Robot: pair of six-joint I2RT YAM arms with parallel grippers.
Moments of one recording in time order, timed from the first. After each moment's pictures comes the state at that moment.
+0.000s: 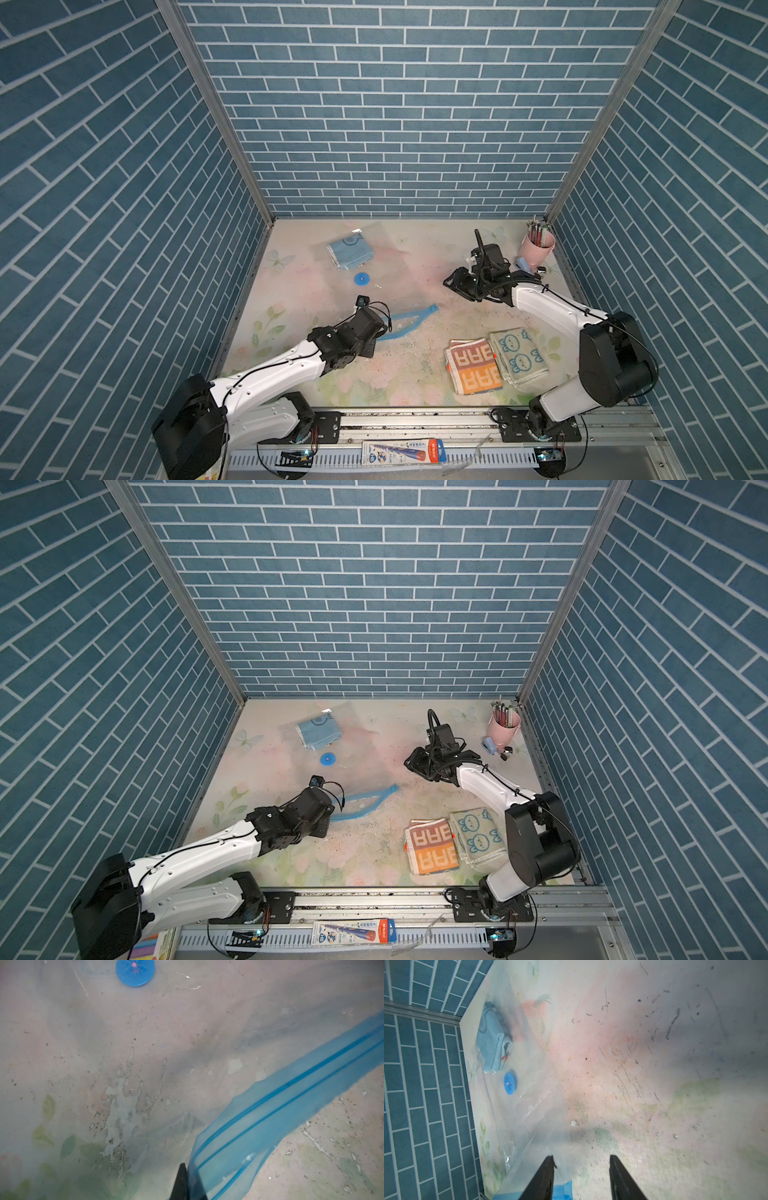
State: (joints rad) left arm -0.84 1.10 0.62 -0.57 -0.32 -0.56; right arm 0.46 1.50 1.01 -0.36 -0.29 0.77
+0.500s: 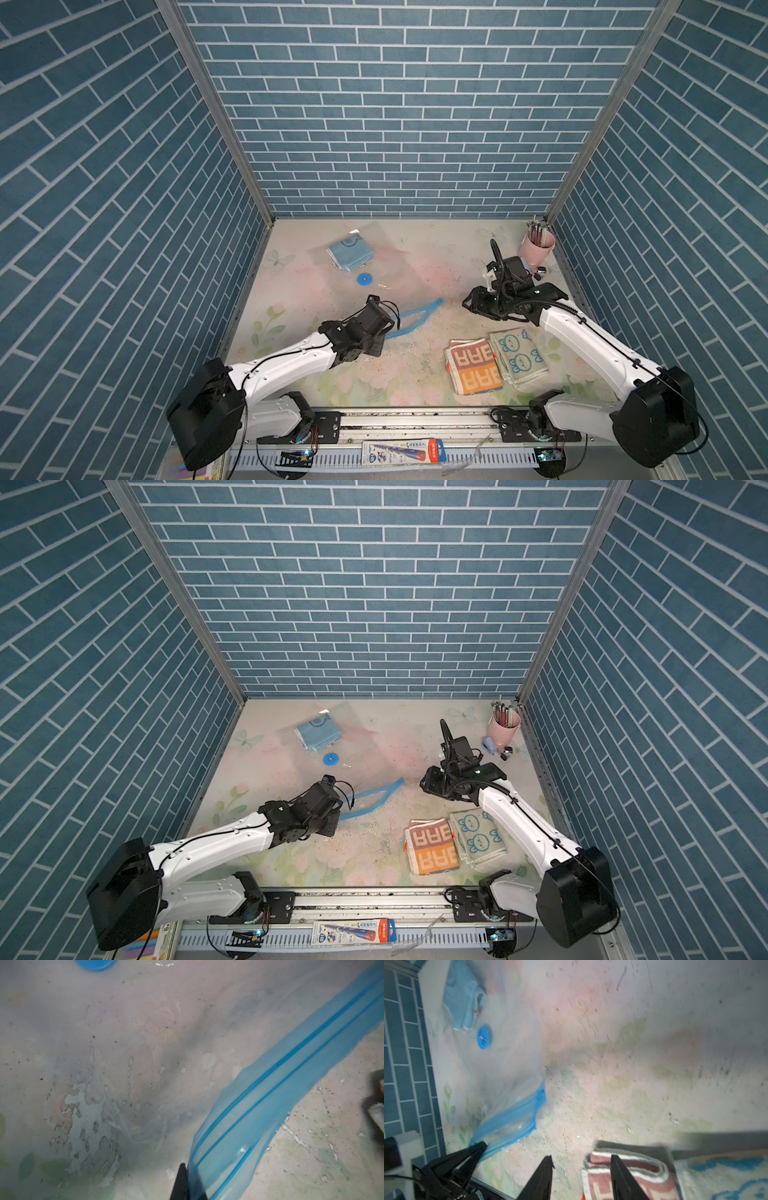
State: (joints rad) left arm -0.83 1.22 0.67 -0.52 -0.22 -0.53; right arm 0.46 1.22 0.90 -0.72 -0.25 0.62
